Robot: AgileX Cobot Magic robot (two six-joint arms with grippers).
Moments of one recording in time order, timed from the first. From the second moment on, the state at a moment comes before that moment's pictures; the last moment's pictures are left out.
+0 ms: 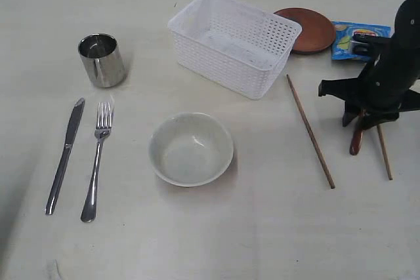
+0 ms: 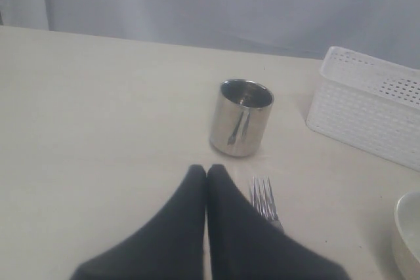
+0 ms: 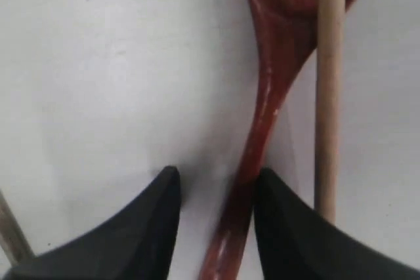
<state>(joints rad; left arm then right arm) -0.16 0.00 0.00 -0.02 0.33 -0.16 0.10 1.90 -0.96 -0.02 0.62 0.27</state>
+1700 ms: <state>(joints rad) -0.16 0.00 0.00 -0.02 0.33 -0.16 0.88 1.78 -1.26 0.08 1.19 -0.02</state>
